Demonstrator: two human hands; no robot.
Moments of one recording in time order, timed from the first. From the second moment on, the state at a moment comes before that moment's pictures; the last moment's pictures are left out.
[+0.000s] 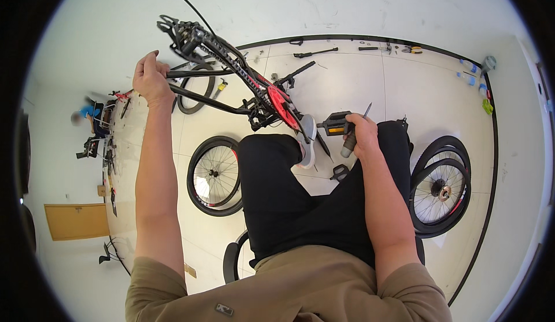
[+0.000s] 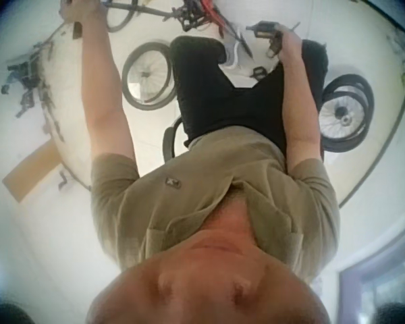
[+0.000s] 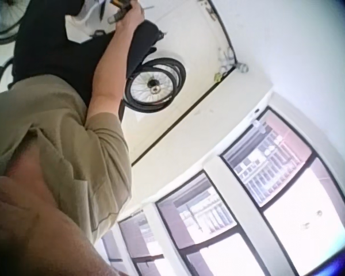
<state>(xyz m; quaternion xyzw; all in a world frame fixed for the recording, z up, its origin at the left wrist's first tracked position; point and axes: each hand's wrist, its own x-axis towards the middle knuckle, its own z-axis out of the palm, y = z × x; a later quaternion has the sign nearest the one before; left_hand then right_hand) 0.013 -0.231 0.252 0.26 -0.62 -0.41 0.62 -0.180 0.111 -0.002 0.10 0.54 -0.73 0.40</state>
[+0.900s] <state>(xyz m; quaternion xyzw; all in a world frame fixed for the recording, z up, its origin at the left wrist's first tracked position) -0.092 -0.170 0.272 0.11 -0.81 -0.45 0.36 -0.193 0.118 0.008 0.11 0.52 -0.76 0.36</state>
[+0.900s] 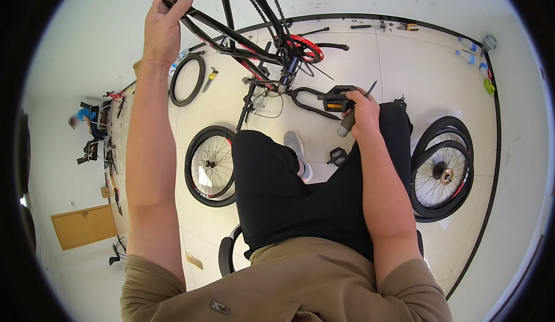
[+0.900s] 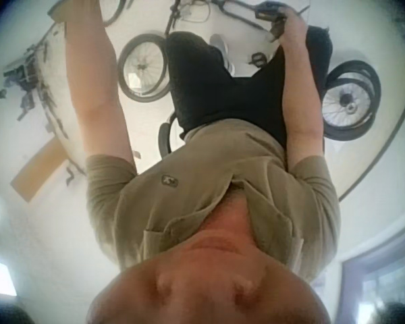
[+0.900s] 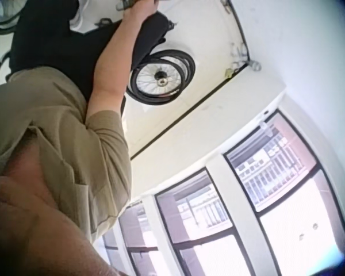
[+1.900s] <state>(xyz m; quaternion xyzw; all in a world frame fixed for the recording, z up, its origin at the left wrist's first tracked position) -0.074 -0.146 0.264 0.25 -0.80 -0.38 0.40 -0.178 0.117 -0.010 0.09 0.58 -0.72 0.36</state>
